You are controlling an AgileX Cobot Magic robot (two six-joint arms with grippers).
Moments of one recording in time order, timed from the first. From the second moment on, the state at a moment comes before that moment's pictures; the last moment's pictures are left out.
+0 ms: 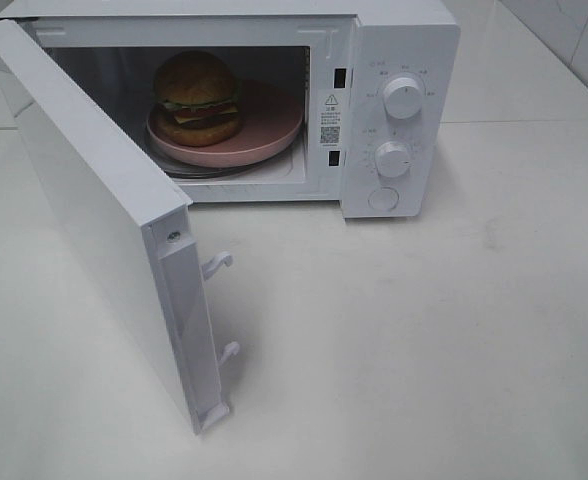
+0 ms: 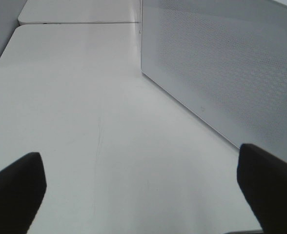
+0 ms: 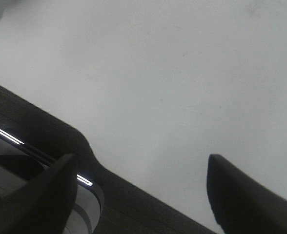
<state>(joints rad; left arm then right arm) 0.07 -0.01 -0.51 -0.15 1.08 0.09 0.62 0.74 -0.69 -0.13 1.04 0.13</state>
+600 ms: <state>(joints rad) 0.07 -0.01 -0.51 -0.15 1.08 0.09 0.26 0.42 -0.57 -0.12 1.04 0.15</state>
